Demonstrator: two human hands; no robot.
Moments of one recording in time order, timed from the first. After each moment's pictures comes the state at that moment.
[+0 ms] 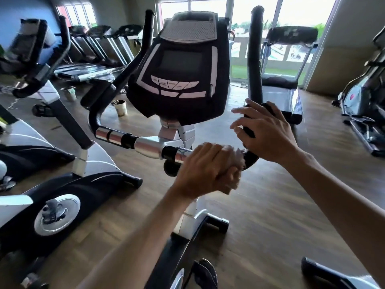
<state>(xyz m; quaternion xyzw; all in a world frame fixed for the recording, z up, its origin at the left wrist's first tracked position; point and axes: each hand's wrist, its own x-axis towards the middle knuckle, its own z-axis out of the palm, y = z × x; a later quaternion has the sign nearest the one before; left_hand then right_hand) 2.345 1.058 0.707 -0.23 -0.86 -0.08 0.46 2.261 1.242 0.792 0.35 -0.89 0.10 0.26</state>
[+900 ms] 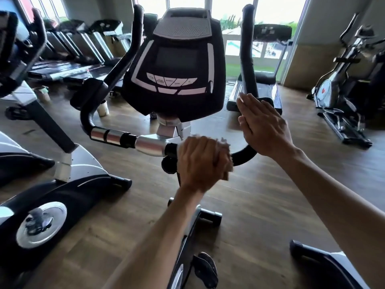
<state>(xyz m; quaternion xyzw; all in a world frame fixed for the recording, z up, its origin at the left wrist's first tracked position) 2.350 1.056 0.695 -0.09 -0.85 -0.15 0.49 2.272 1.230 0.782 0.27 -0.91 0.07 0.32</state>
